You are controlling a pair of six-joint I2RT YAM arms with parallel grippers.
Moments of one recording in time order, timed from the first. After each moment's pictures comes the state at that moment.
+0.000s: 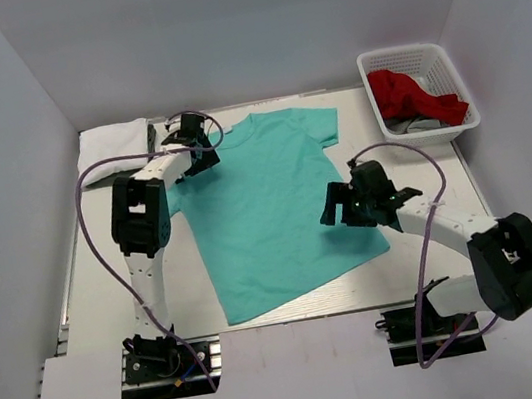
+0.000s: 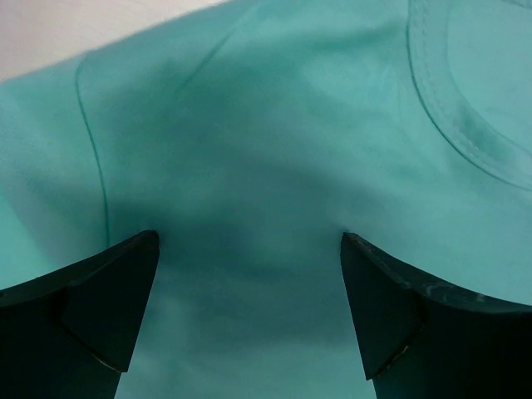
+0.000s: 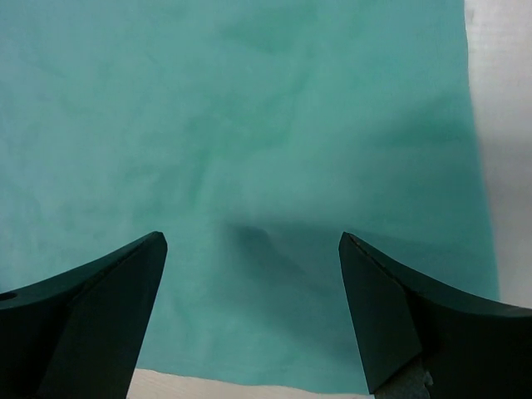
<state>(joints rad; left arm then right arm) -0.27 2.25 1.75 -0.49 -0.35 -0.52 0.44 1.30 0.67 -0.21 -0.12 0.52</state>
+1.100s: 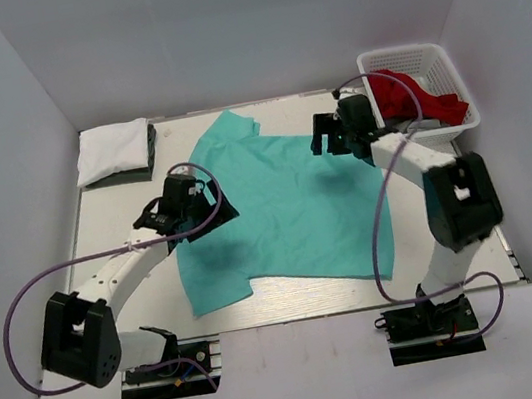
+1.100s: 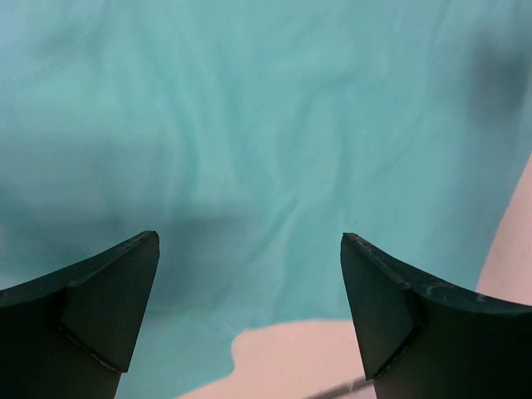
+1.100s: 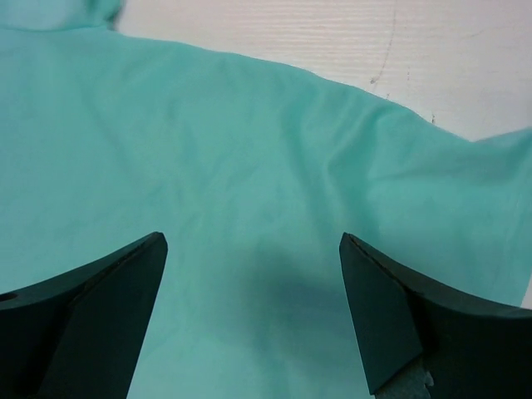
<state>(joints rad) -0.42 1.29 0.81 -0.36 0.07 -0.69 0.31 1.82 1.26 -0.11 -0.02 0.28</state>
